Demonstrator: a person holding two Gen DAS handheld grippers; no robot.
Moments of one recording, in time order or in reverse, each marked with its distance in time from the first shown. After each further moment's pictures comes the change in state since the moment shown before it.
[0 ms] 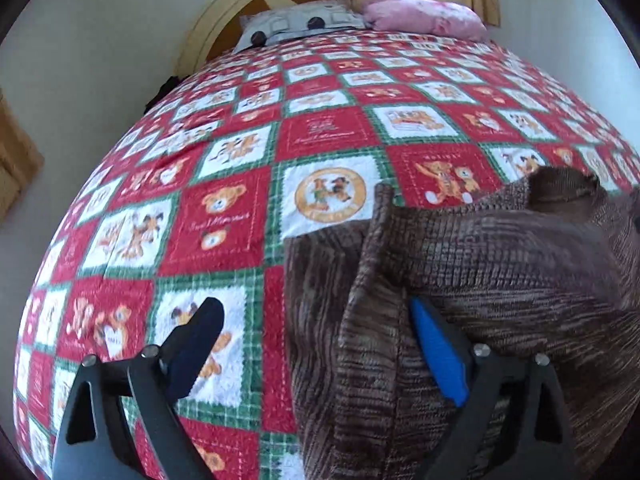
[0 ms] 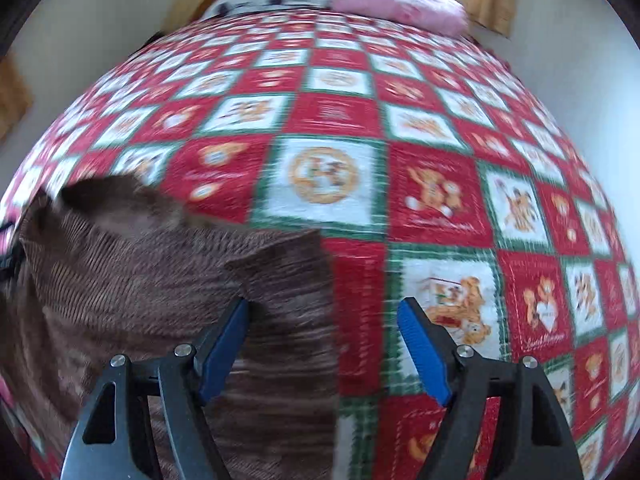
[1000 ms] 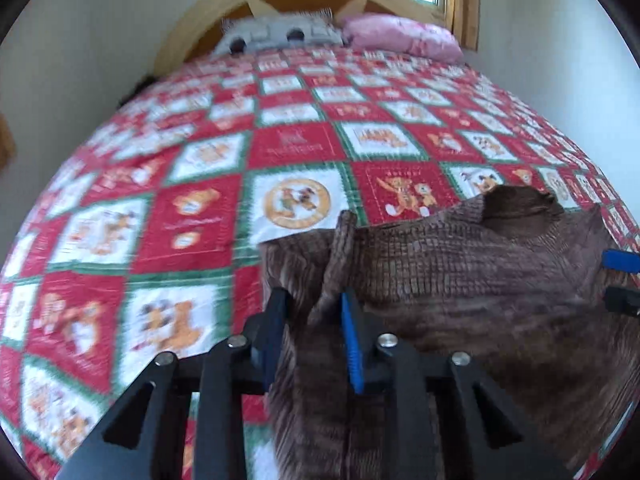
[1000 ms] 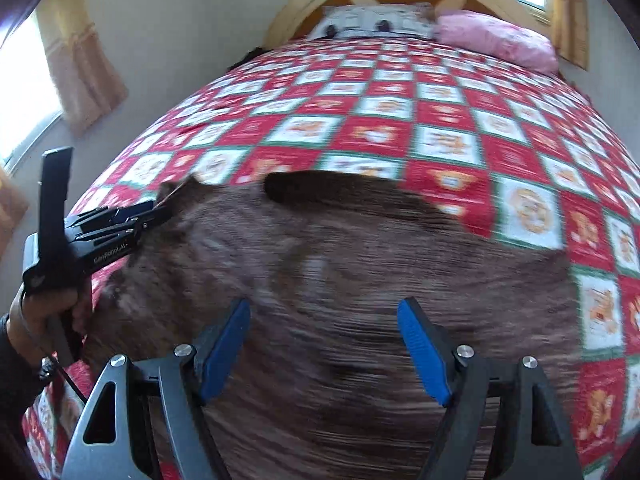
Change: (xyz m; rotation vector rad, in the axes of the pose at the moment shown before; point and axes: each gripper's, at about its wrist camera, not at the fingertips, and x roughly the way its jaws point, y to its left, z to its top) left arm 0.000 -0.003 0.007 -0.036 -0.024 -0.181; right arm -0.053 0.132 -0.027 -0.113 -0.096 0.286
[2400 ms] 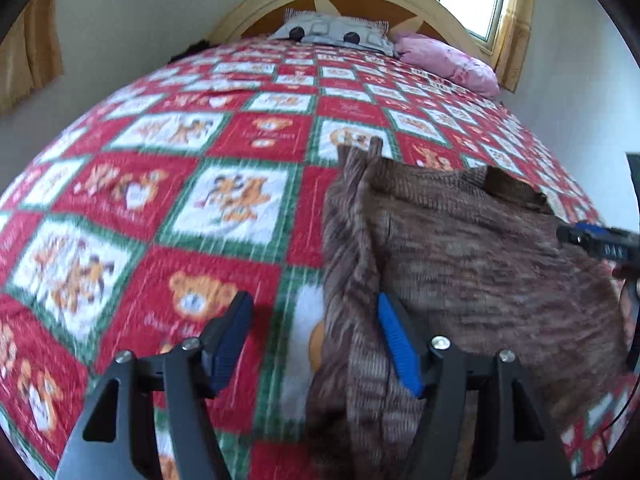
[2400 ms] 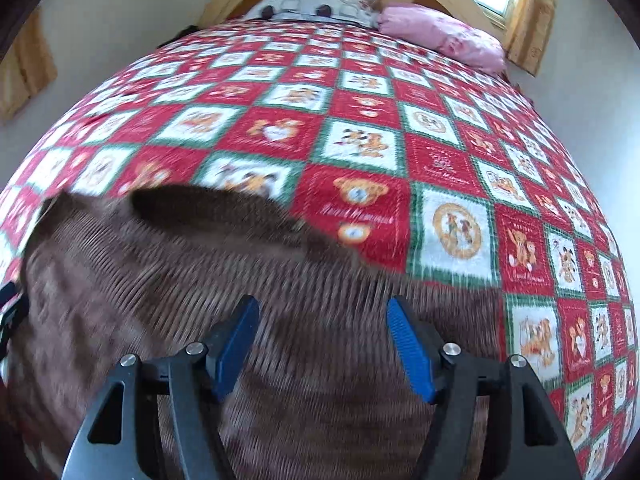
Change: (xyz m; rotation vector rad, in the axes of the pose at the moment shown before) left arm -0.059 0.029 -0.086 -0.227 -0.018 0.008; right arm 0.037 -0.029 0.035 -0.044 0.063 -0.269
